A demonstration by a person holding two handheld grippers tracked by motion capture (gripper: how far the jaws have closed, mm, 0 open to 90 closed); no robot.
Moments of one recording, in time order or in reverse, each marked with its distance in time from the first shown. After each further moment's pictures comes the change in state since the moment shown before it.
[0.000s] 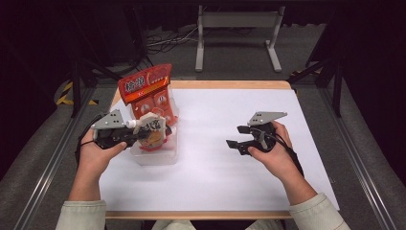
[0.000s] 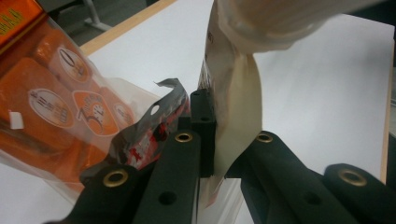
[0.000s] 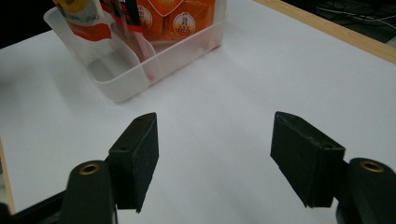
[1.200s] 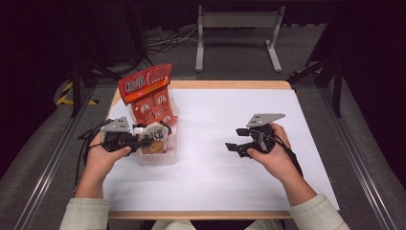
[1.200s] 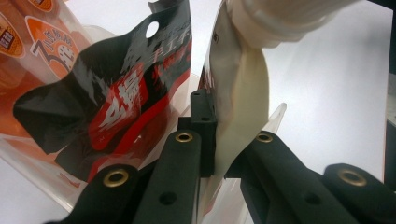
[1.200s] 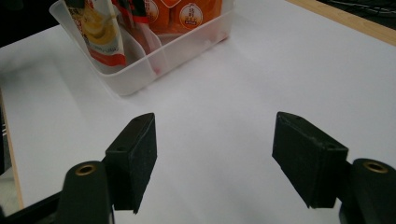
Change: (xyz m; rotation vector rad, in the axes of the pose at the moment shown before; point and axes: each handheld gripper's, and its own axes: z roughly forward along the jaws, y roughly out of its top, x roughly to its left) left arm 0.016 -0.034 0.025 0.063 -0.069 -0.093; right arm 0.000 -0.006 0.005 0.015 0.032 0.011
